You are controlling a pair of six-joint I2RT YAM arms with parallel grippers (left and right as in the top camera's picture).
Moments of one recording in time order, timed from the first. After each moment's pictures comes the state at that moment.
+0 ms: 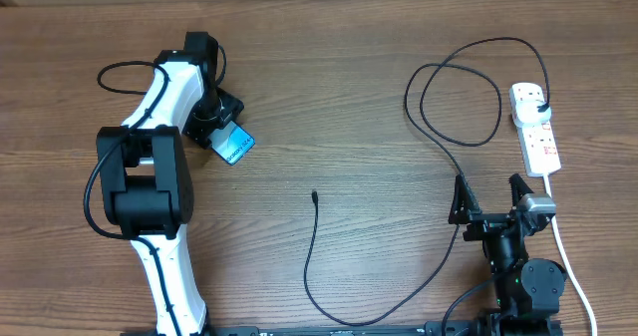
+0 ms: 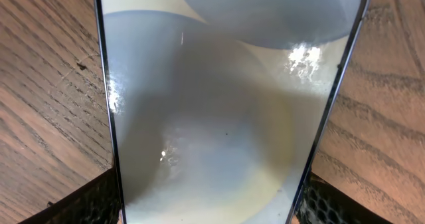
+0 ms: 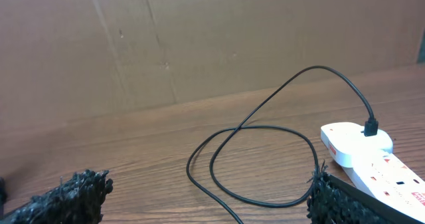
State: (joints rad) left arm -0.03 2.24 1.70 -0.99 -0.01 -0.95; right arm -0.03 0.01 0.02 -0.03 -0.10 0.20
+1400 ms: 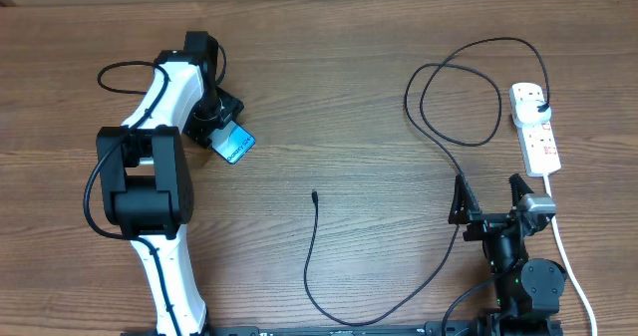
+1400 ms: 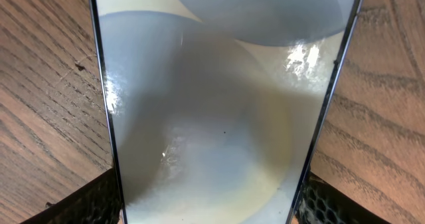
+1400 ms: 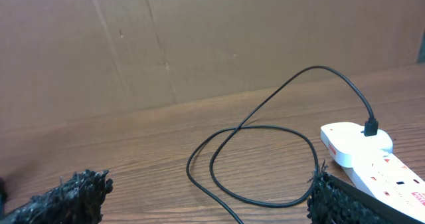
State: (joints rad) left arm -0.03 2.24 1.70 -0.99 -0.01 -0.95; right arm -0.03 0.01 0.02 -0.03 -0.10 0.20
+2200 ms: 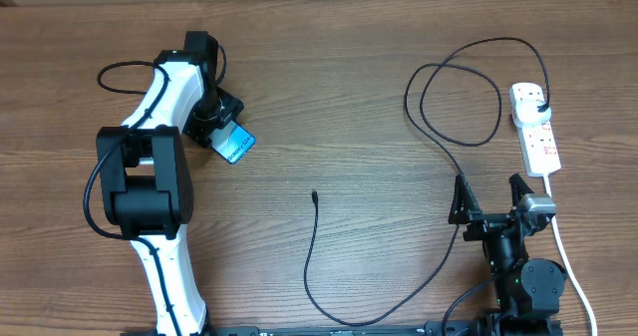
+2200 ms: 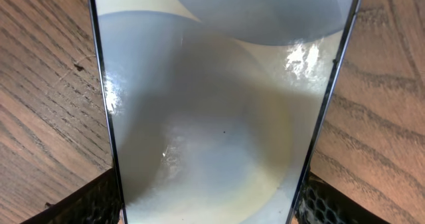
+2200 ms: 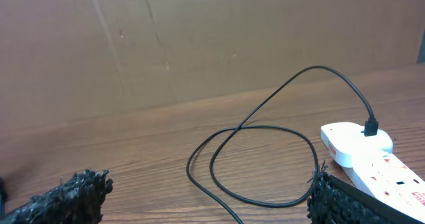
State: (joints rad) left arm -0.03 2.24 1.70 -0.99 -0.01 -0.95; right arm -0.03 0.01 0.02 -0.03 -0.10 0.20
